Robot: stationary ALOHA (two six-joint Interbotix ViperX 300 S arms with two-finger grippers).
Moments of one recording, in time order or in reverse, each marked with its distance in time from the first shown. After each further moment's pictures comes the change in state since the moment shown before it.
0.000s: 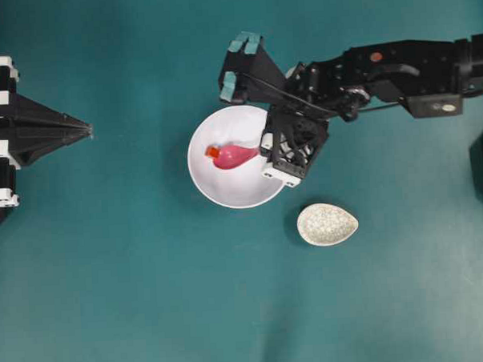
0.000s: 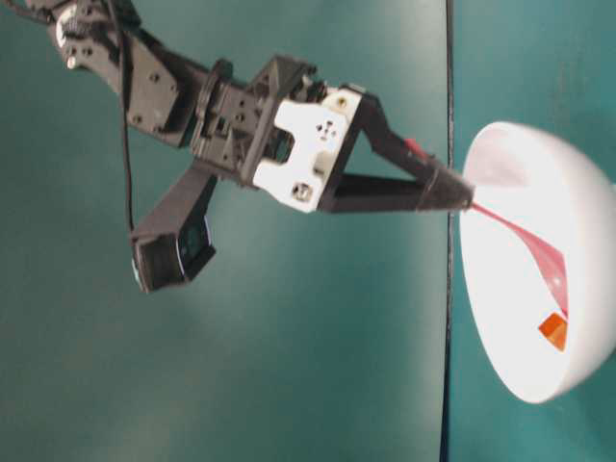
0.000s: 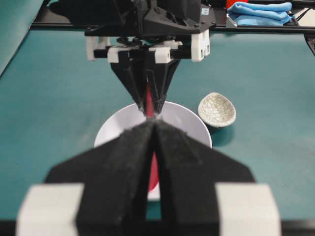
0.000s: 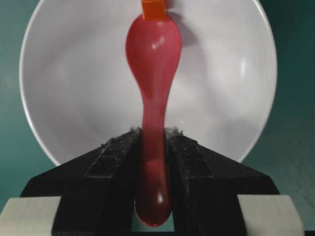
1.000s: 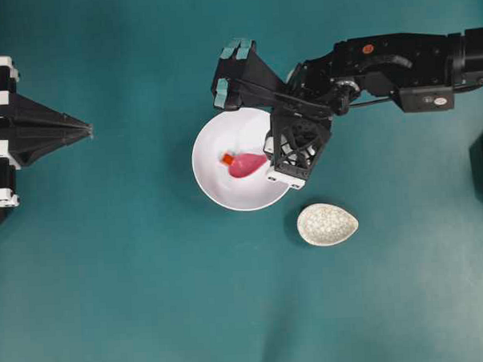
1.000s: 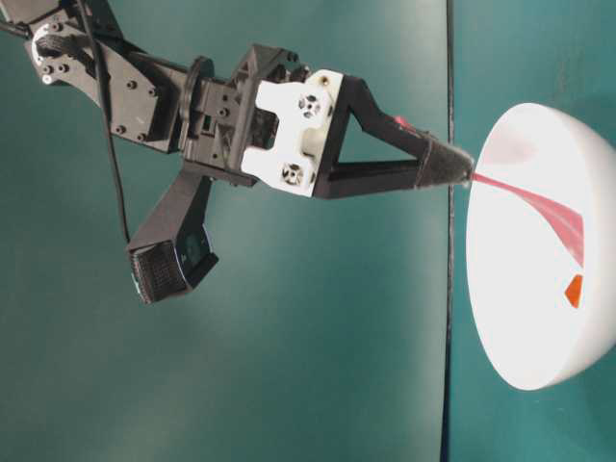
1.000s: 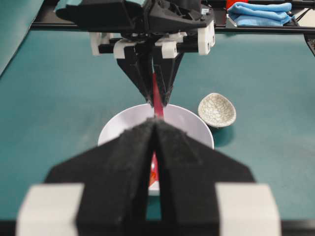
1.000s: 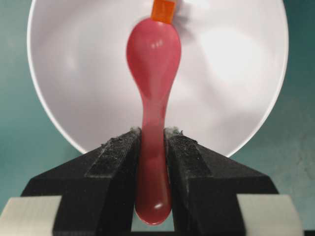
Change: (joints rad) left arm 0.002 -0.002 -0.002 0.000 -0.002 0.002; right arm -0.012 0.031 -0.089 0.043 0.198 -0.051
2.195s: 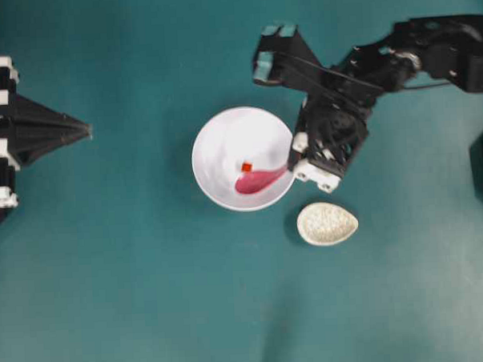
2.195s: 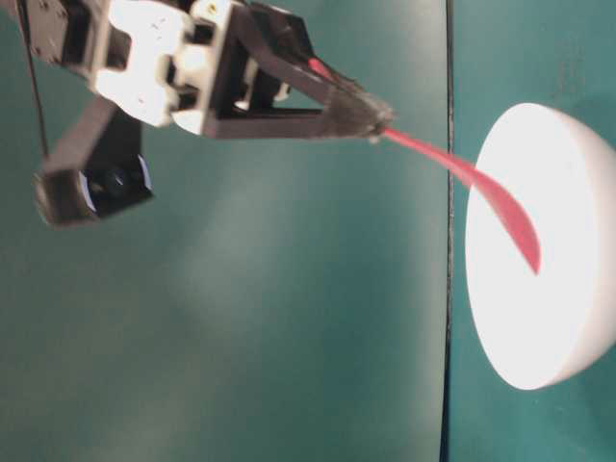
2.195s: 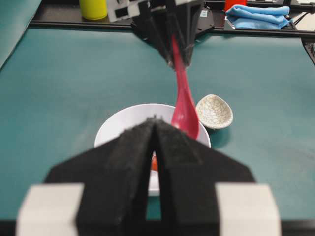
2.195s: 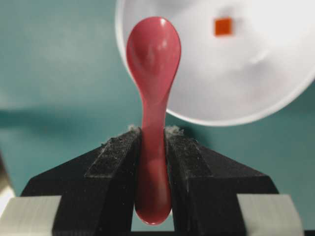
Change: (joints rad) left arm -0.002 -0.002 0.000 0.000 0.000 -0.023; right arm -0.026 -0.160 0.075 0.210 0.060 -0.032
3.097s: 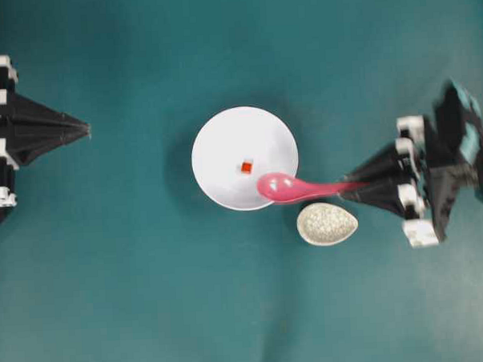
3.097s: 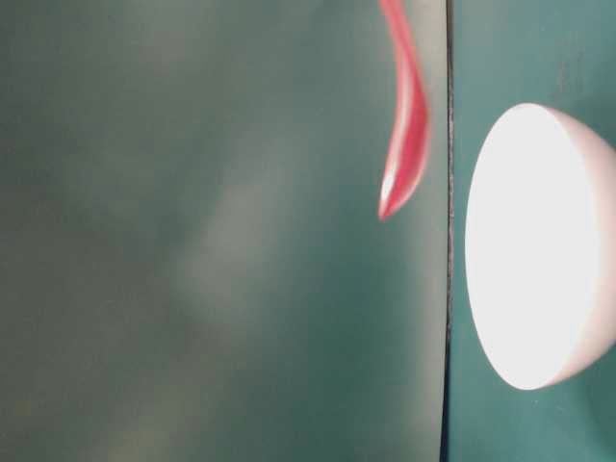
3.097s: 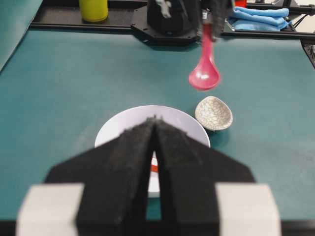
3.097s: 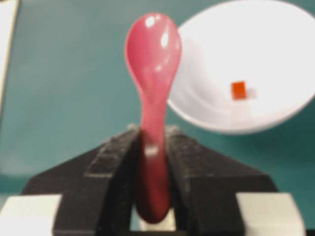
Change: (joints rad) left arm 0.000 -0.005 0.002 0.000 0.000 0.000; right arm 0.362 -0.431 0.689 0.365 -1.126 -0.322
